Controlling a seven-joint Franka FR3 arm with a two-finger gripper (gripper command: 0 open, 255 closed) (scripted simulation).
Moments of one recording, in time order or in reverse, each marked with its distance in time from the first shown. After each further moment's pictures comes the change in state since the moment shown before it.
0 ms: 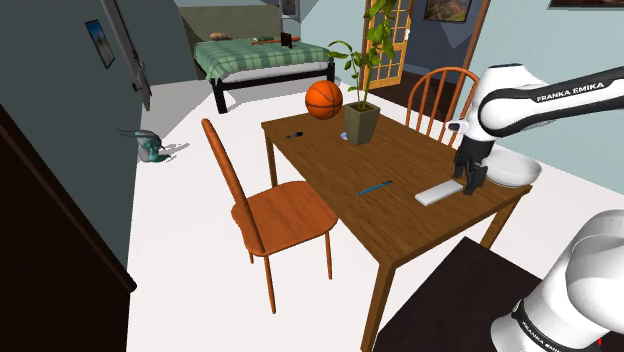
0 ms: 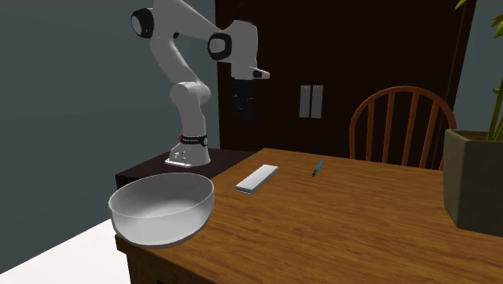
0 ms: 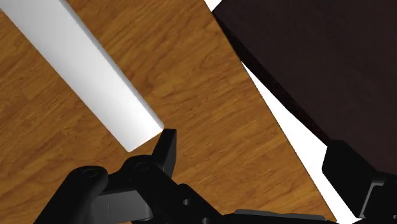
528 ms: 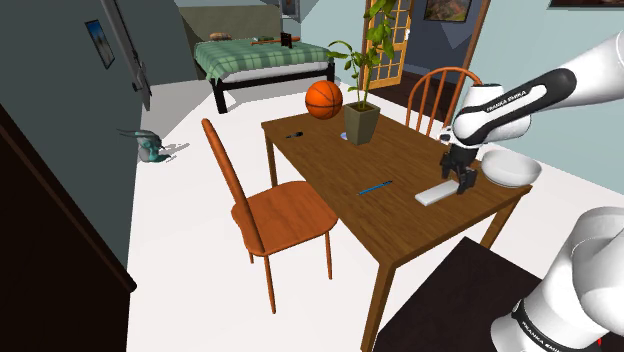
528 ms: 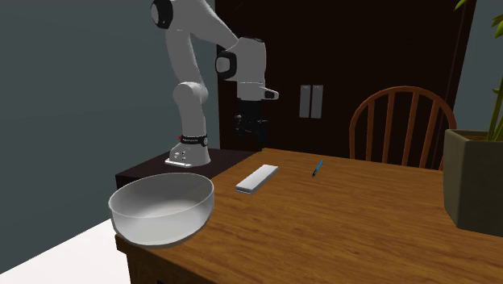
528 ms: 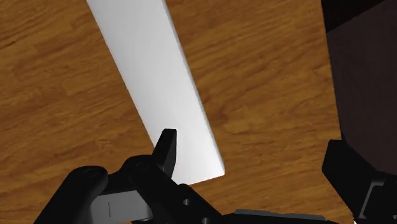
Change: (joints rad) arm 0.155 0.373 -0.261 0.131 0.105 0.267 -0.451
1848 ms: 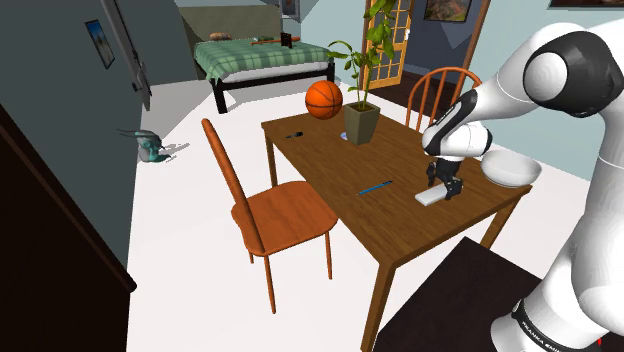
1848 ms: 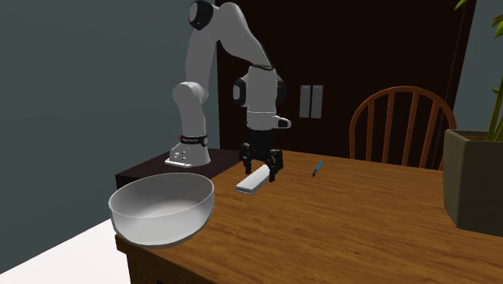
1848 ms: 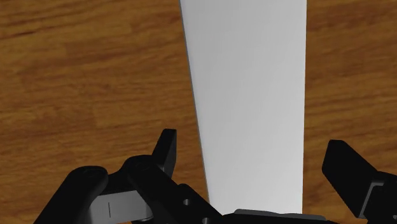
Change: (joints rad) arm -0.022 0.478 0.034 0.157 0.533 0.188 -0.601
